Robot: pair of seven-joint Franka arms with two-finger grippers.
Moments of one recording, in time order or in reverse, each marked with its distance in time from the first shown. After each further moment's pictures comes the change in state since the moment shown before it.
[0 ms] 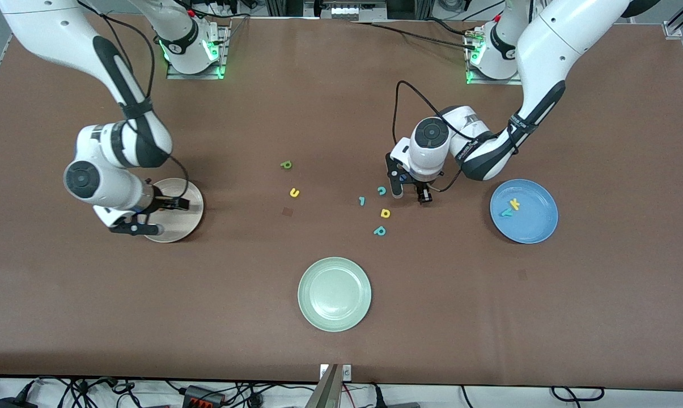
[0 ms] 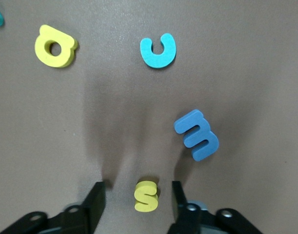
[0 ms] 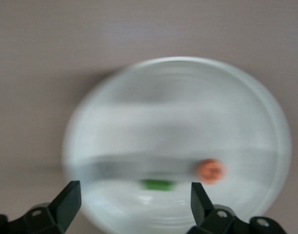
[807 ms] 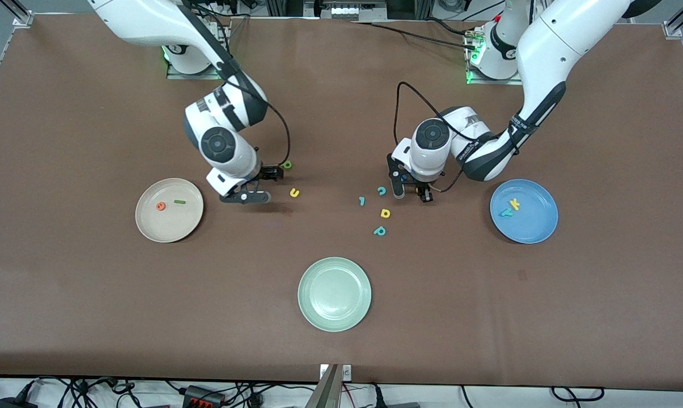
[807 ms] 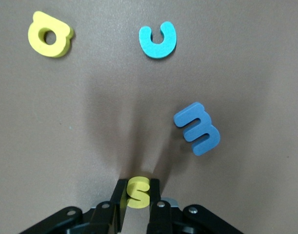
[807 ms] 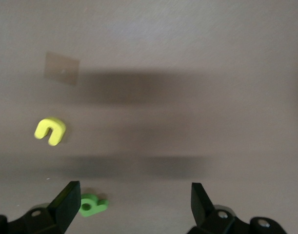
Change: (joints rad) left arm 0.008 0.003 0.002 -0.004 0.000 -0.010 0.001; right arm 0.287 0.024 0.126 -0.016 0.000 0.000 0.397
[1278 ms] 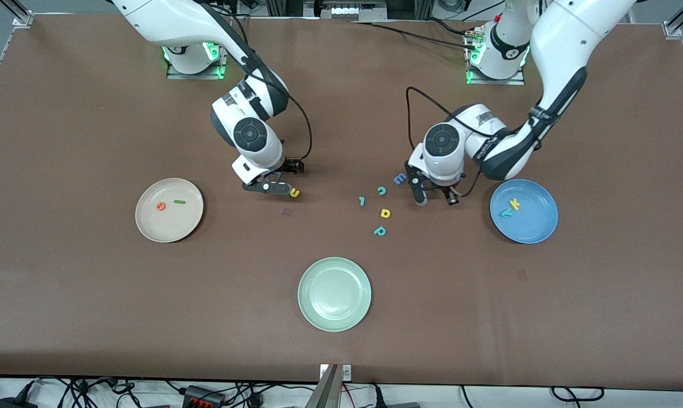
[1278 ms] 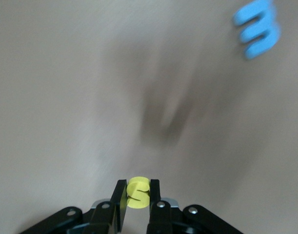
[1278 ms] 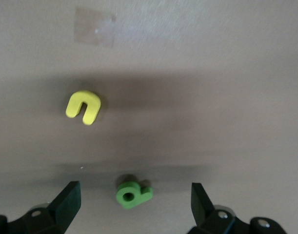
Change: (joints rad) left arm 0.074 -0.115 -0.006 0.028 0.000 -0.247 -0.003; right arm 0.095 0.040 0.000 -0.001 0.000 0.045 0.175
